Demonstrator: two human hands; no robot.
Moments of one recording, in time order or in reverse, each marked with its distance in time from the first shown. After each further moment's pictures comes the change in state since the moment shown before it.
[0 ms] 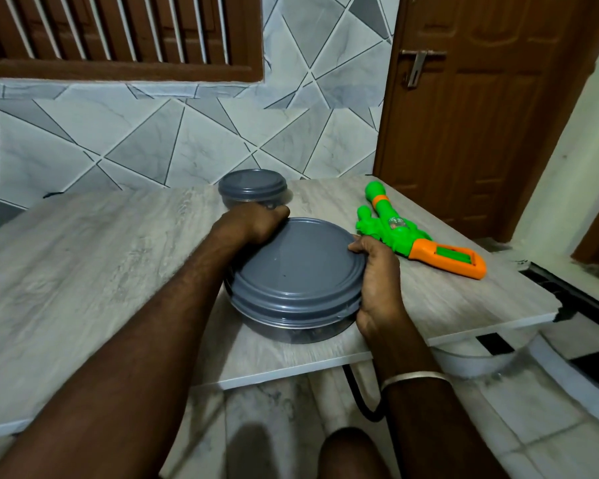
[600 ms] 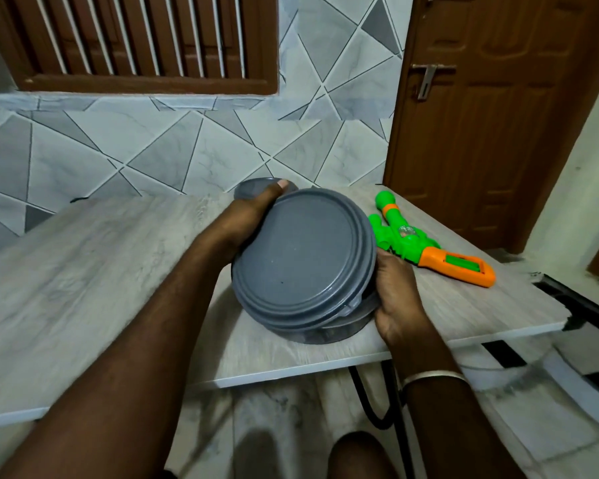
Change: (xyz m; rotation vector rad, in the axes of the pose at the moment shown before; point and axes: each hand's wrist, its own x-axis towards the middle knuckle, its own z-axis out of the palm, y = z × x) left_hand -0.026 -0.012 -0.025 -0.729 -0.019 0.003; right_hand -0.010 -0.012 -0.007 -0.066 -0.083 -0.047
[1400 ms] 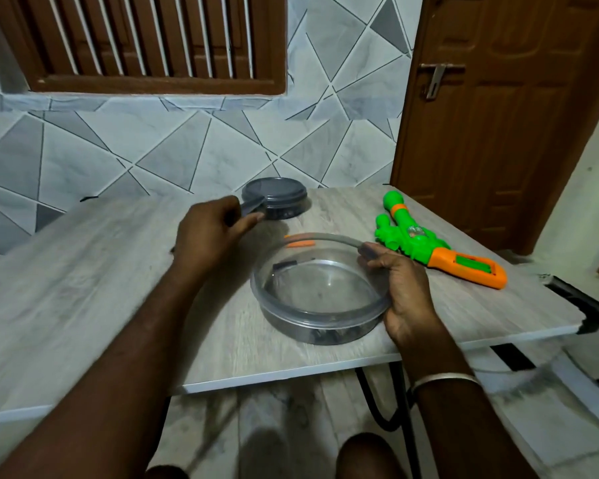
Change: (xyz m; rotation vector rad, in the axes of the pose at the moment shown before) left_hand 0.000 -0.049 -0.049 0.704 0.479 0.516; right_hand 0.015 0.011 -0.004 0.064 0.088 0.058
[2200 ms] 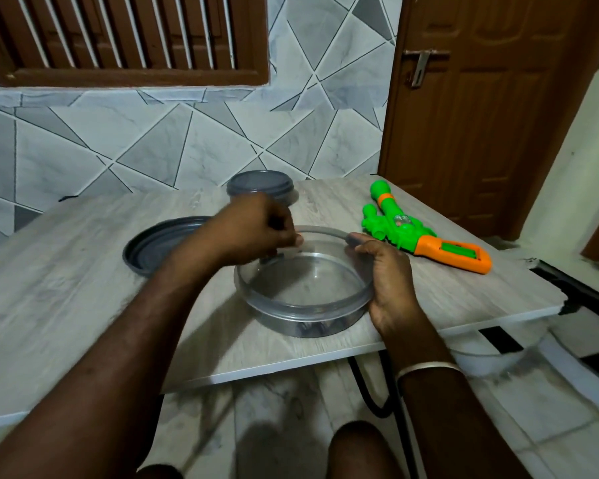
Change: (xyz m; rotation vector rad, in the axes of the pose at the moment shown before) left_hand -0.009 0.095 -0.024 -0.121 -0.657 0.092; right_hand -0.004 -0.001 0.001 -0.068 0.028 -0.045
